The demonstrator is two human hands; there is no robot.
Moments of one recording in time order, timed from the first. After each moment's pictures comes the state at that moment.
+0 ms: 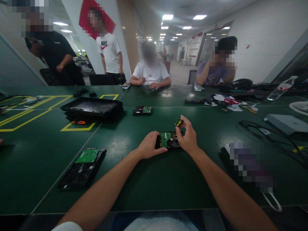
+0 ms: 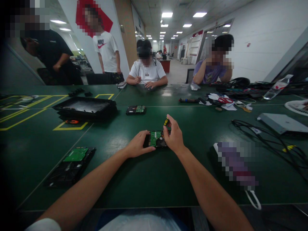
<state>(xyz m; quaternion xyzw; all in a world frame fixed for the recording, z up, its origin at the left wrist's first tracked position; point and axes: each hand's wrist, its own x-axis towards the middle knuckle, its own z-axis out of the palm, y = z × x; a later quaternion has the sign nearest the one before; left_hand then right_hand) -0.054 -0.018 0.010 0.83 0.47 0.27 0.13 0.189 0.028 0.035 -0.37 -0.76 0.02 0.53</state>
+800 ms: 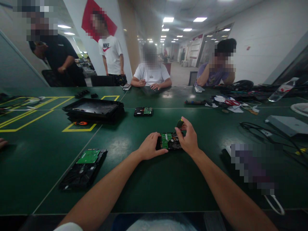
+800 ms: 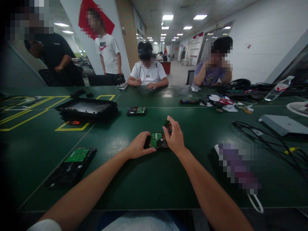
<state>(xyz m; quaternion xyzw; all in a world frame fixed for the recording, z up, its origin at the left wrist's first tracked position) -0.054 -0.017 0.010 0.83 0.47 0.27 0.13 0.189 0.029 0.033 -0.38 -0.75 0.03 0.54</state>
